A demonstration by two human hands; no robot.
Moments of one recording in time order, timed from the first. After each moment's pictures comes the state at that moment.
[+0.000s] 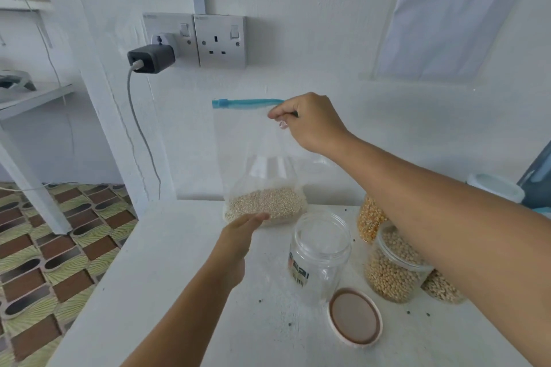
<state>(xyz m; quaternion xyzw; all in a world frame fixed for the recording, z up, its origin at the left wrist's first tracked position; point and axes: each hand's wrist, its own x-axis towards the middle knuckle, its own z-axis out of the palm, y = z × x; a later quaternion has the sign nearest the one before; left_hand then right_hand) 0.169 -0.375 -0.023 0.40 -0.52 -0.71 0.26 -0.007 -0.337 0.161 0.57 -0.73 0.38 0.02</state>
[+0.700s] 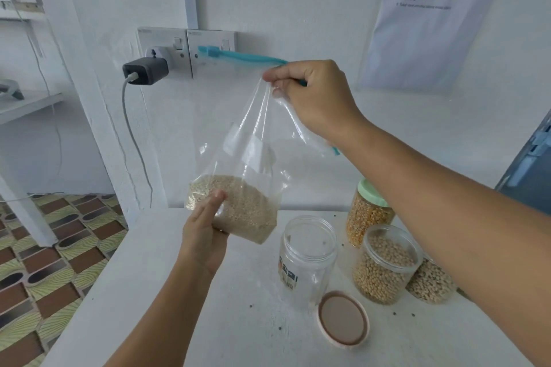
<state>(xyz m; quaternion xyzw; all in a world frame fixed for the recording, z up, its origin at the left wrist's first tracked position) 0.183 -0.397 -0.003 0.22 -0.34 -0.80 0.44 0.020 -0.296 0.217 0.54 -0.64 0.54 0.04</state>
